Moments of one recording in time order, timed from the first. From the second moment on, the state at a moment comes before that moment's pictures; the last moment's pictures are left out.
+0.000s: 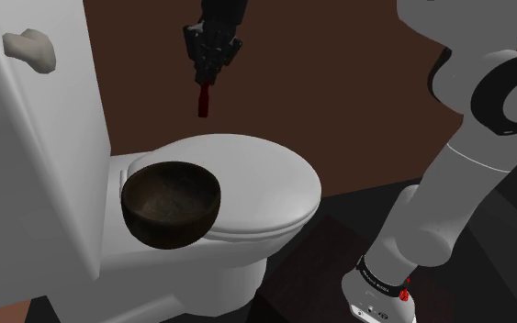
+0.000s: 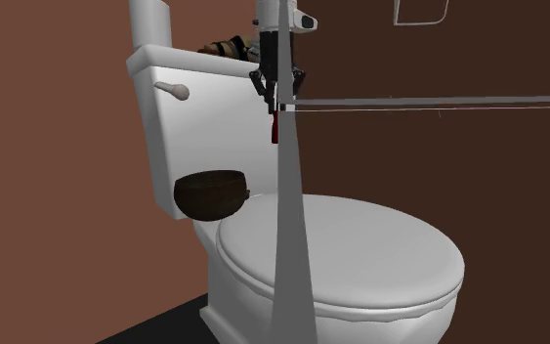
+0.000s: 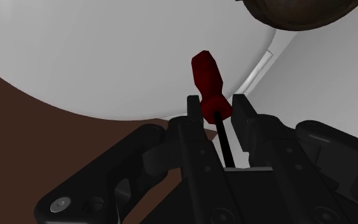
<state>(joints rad) 0.16 -0.05 0.40 -1.44 -0.01 1.59 0.47</state>
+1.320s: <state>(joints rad) 0.32 0.02 0.56 -1.36 -0.10 1.55 0.79</state>
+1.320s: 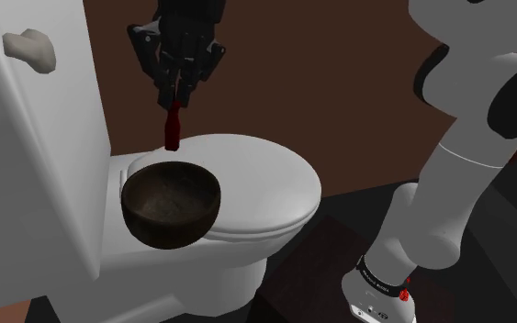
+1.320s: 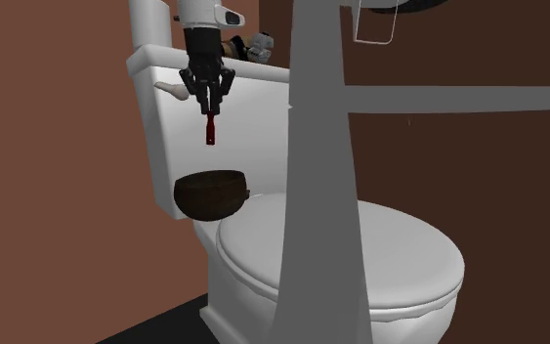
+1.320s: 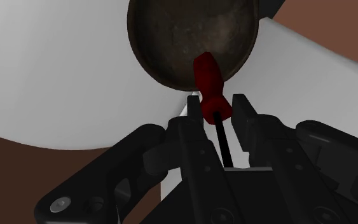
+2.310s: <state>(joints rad) 0.30 -0.06 0.54 -1.60 -0.05 1.73 0.77</state>
